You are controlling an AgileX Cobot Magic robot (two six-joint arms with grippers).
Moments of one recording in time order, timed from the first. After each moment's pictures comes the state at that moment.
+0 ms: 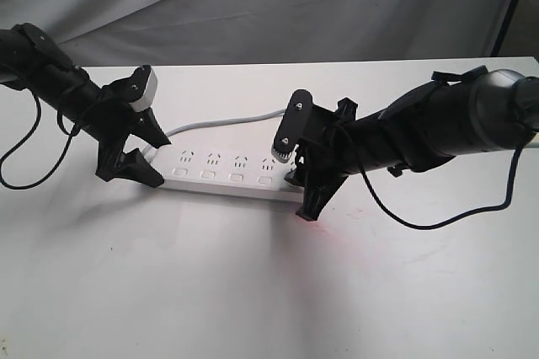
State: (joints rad) left arm -0.17 2.34 -1.68 -0.69 1.11 1.84; right arm 0.33 1.99 -1.09 1.27 0.18 -2.01
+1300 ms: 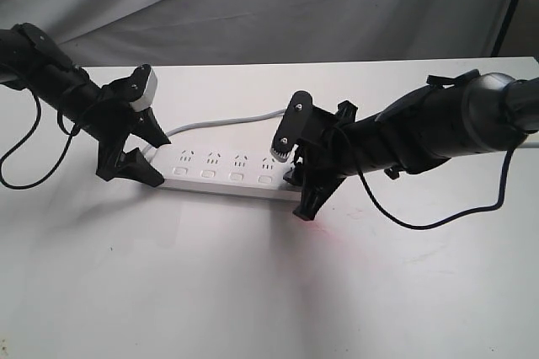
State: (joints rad) left arm -0.17 2.34 -1.68 -0.70 1.11 1.84; right arm 0.33 2.02 -1.09 1.29 0.17 -2.01
